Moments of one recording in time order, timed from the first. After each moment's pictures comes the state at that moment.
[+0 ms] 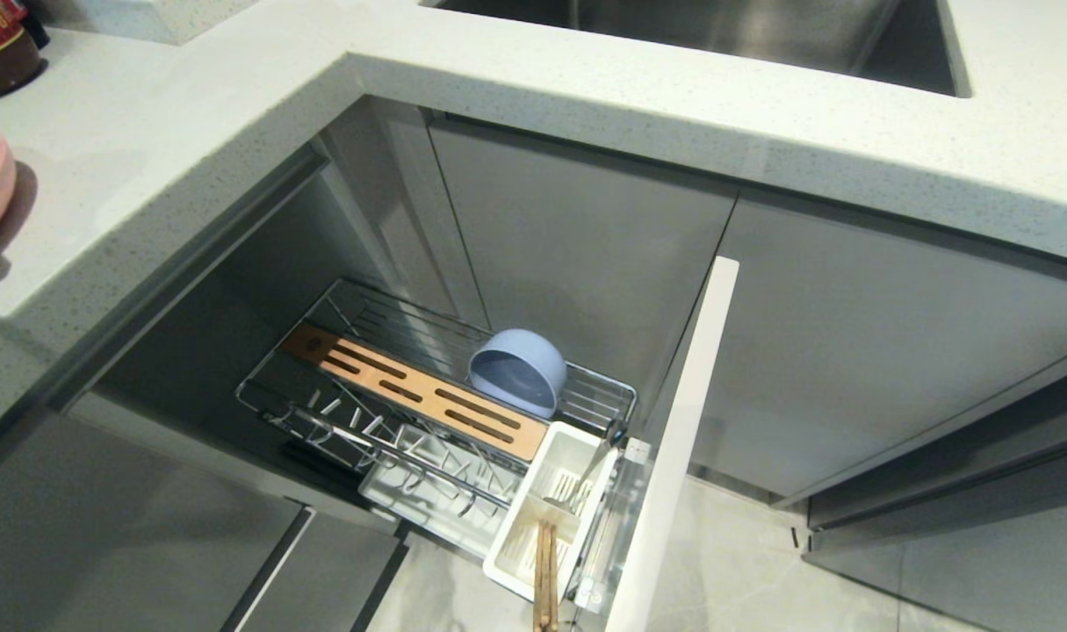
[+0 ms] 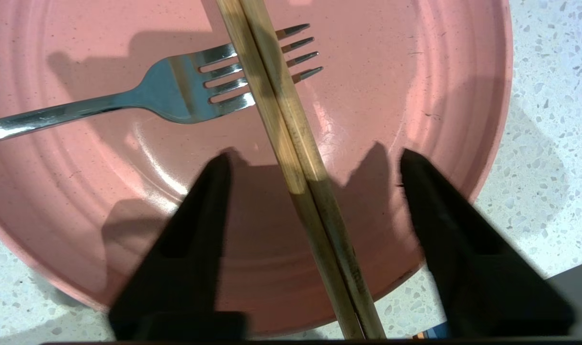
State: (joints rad) left arm 0.07 1.34 -1.83 1.00 0.37 -0.70; right arm 0.00 0.00 0.00 0.00 0.00 -0.01
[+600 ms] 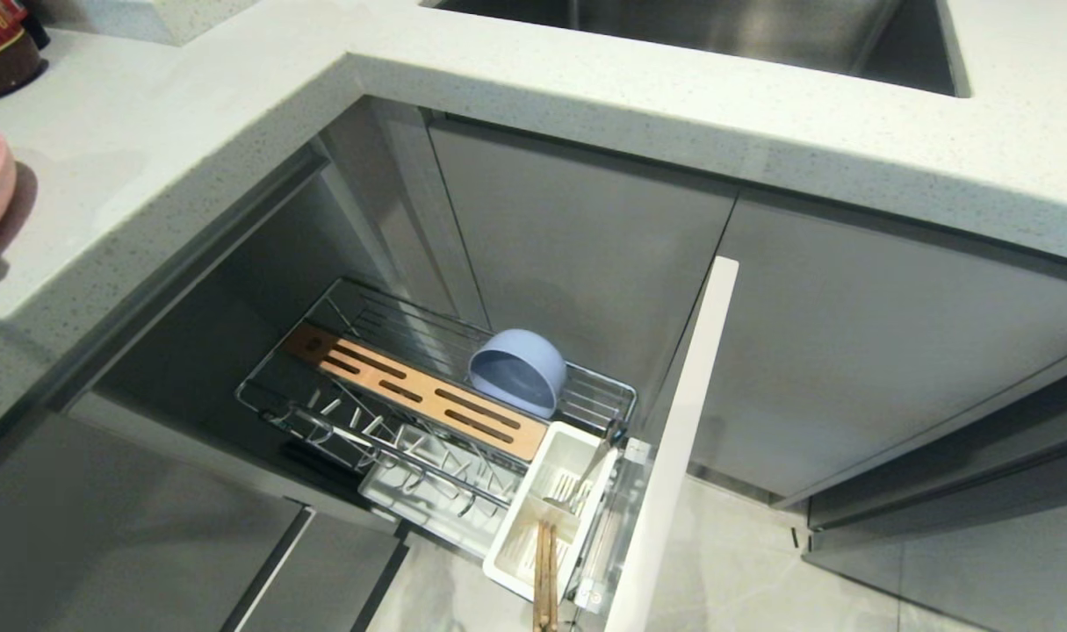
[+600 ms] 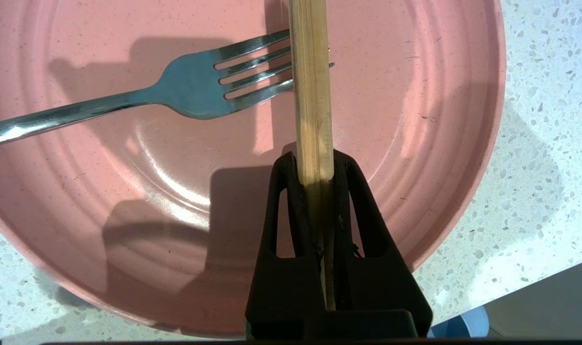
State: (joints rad) left arm 0.07 1.34 -1.83 0.99 0.38 -0.70; right arm 0.00 0.00 0.00 0.00 0.00 -0.01
